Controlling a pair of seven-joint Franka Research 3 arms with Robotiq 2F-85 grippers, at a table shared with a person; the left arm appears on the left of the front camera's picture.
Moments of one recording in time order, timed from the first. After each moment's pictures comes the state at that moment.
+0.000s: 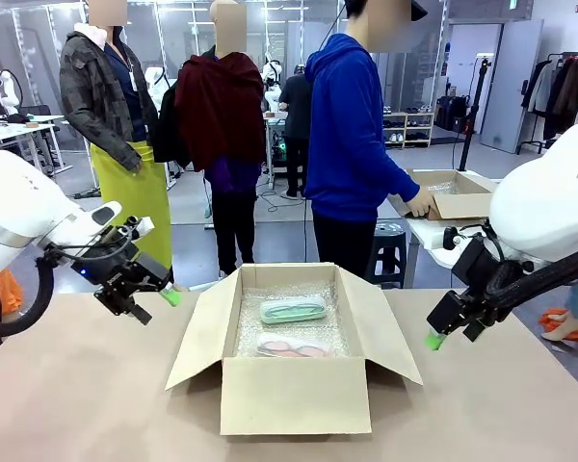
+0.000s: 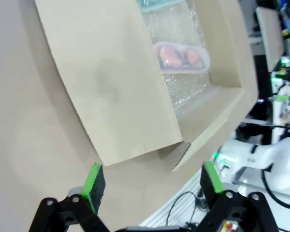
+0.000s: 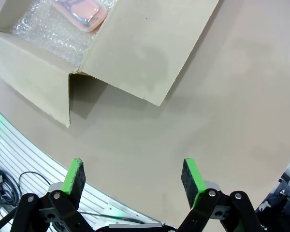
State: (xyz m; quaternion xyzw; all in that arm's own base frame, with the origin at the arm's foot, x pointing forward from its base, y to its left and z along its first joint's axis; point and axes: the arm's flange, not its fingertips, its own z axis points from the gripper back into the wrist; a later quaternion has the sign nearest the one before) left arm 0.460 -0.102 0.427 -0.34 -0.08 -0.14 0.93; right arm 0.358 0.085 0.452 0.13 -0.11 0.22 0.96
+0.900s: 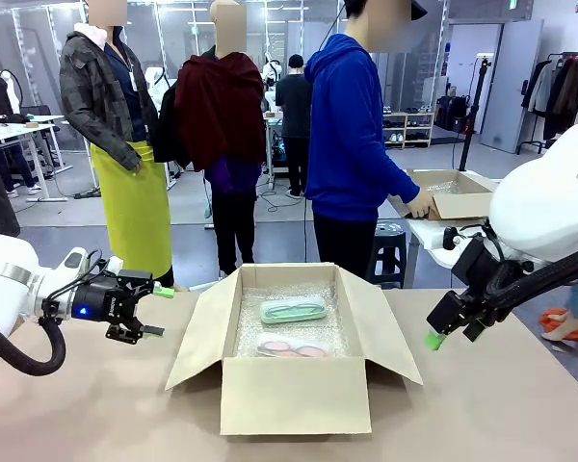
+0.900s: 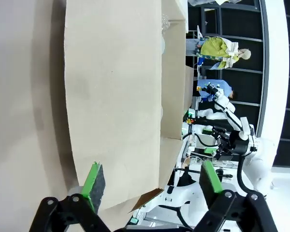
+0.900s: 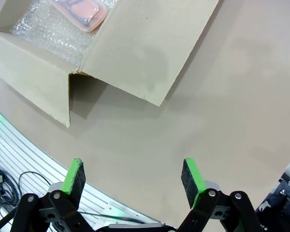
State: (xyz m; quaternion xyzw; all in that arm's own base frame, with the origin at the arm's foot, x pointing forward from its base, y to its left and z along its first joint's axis) left arm 0.497 -0.049 0.315 -0.58 -0.07 0.04 0.81; right arm 0.358 0.085 0.452 0.13 -0.11 0.22 0.96
